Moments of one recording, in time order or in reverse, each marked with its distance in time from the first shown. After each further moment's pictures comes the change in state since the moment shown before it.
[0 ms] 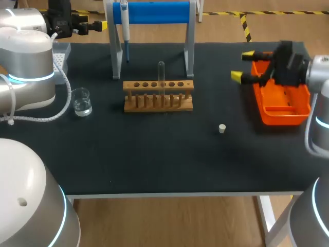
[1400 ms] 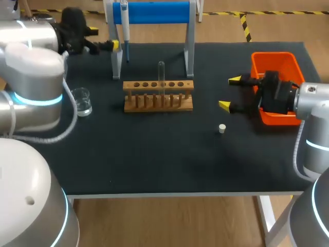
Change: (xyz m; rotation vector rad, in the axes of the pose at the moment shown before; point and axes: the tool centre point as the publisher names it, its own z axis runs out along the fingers) left arm 0.082 0.038 -0.022 -0.074 0.001 0.173; right arm 0.067 -0.039 0.016 0.020 0.034 -0.101
